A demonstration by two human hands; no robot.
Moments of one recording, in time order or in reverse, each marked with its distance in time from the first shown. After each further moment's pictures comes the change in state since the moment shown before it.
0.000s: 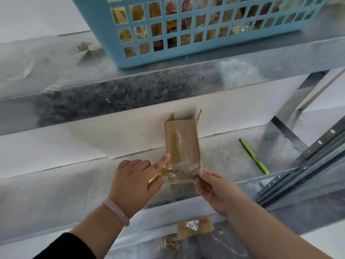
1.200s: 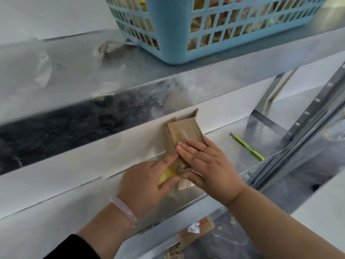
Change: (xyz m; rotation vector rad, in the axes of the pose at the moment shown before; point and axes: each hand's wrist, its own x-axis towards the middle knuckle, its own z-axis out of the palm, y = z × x) left_hand 0.023 -0.044 0.005 -0.345 0.032 0.155; right_hand 0.006 0.002 0.045 -1.762 0.141 -1.746
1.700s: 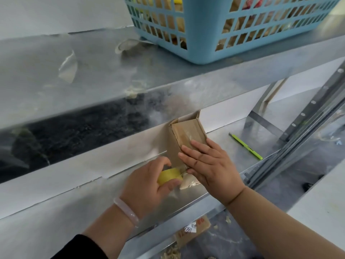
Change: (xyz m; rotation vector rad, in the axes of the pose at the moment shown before) left_hand -0.012 -0.012 0.009 -0.295 0.123 -0.003; right_hand 0.000 -0.004 0.007 -0.006 0.100 -0.011
